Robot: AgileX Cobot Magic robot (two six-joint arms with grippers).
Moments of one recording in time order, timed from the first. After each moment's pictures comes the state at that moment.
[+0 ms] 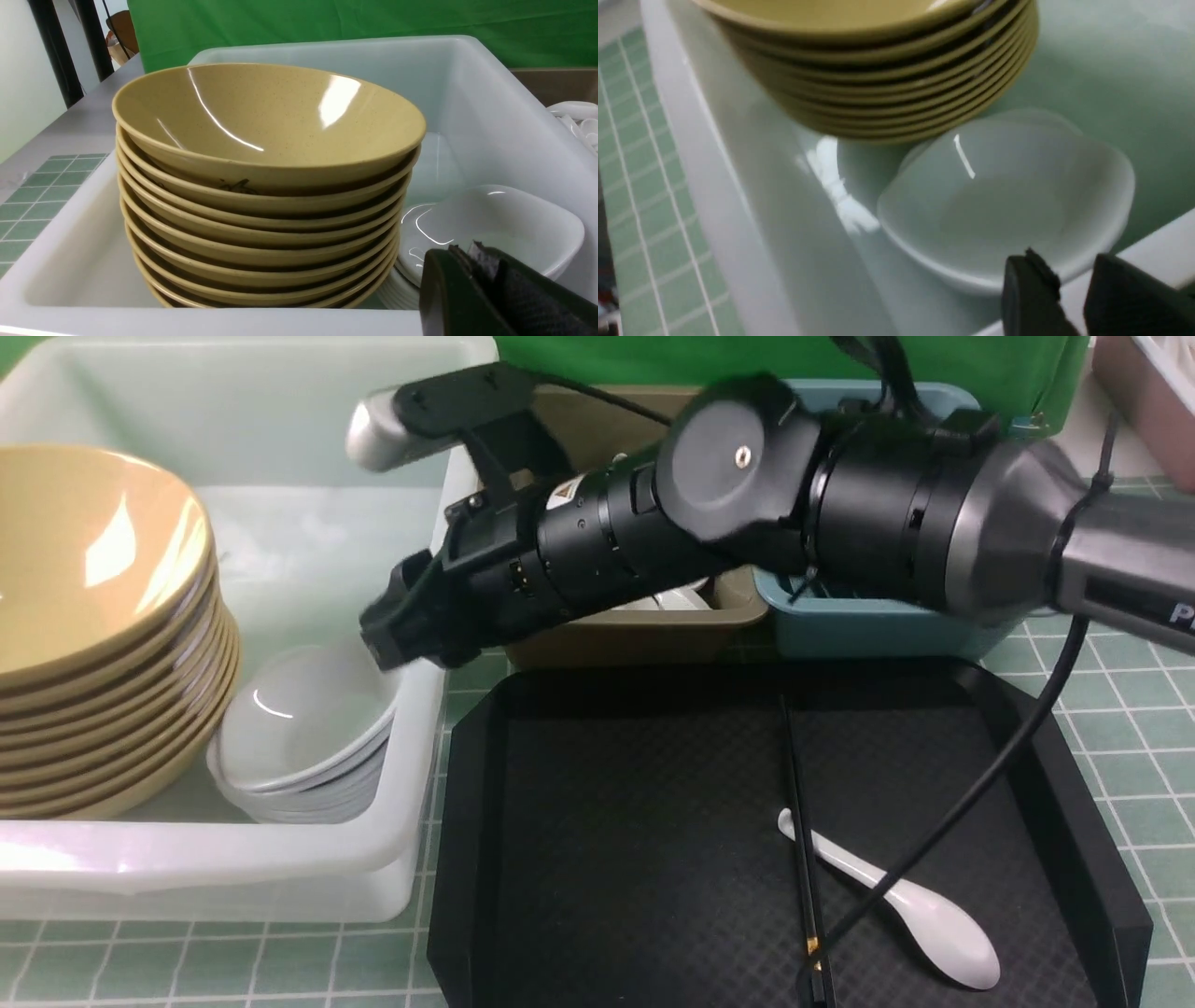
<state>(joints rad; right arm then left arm) 0.75 1.91 -1.67 0.63 0.64 -0.56 0.13 0.04 -0.32 -0.10 0.50 0.17</state>
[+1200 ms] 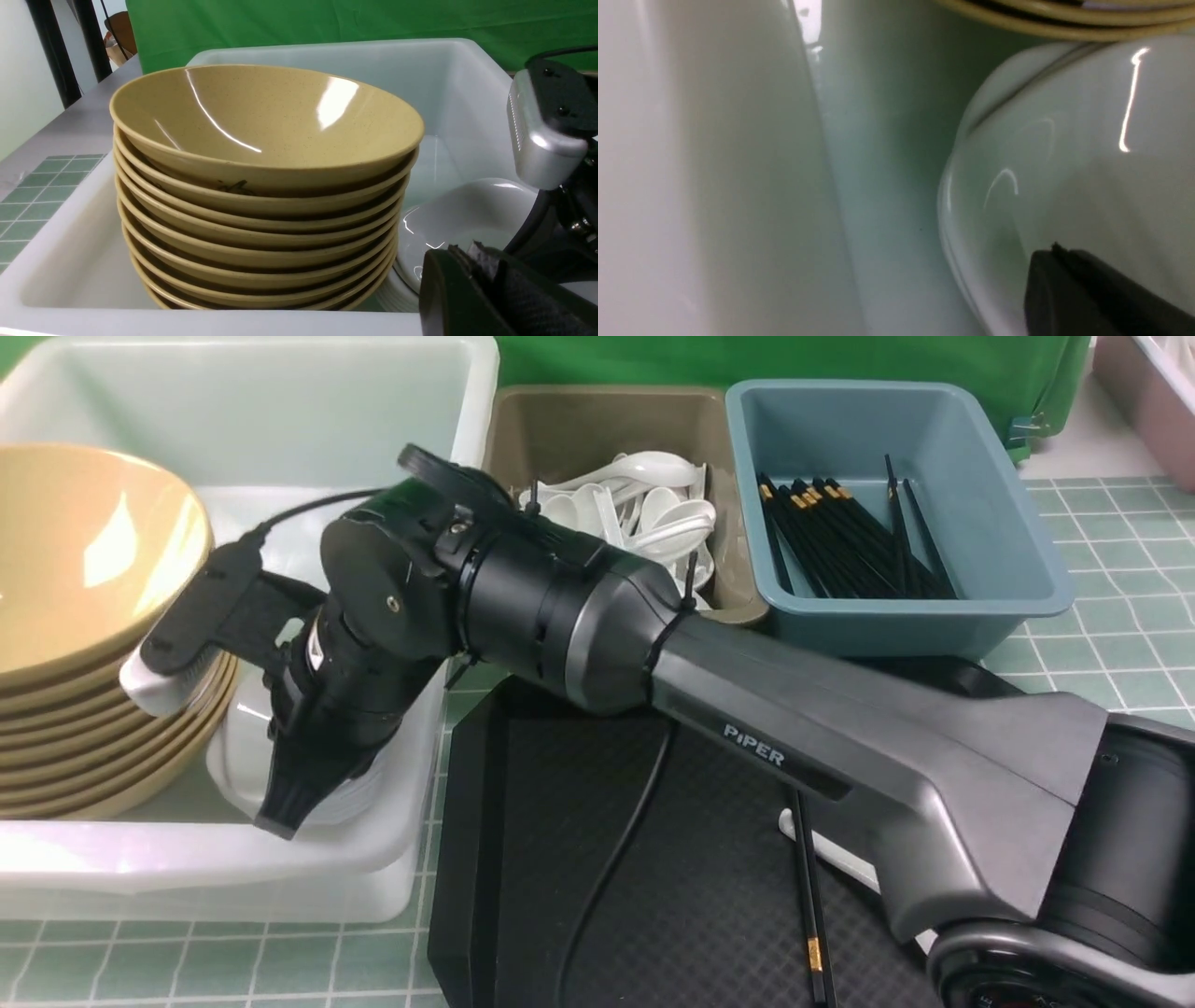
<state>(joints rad) 0.94 2.35 -2.30 0.11 1.00 -0.35 0.13 0.04 -0.32 -0.11 0.50 0.17</state>
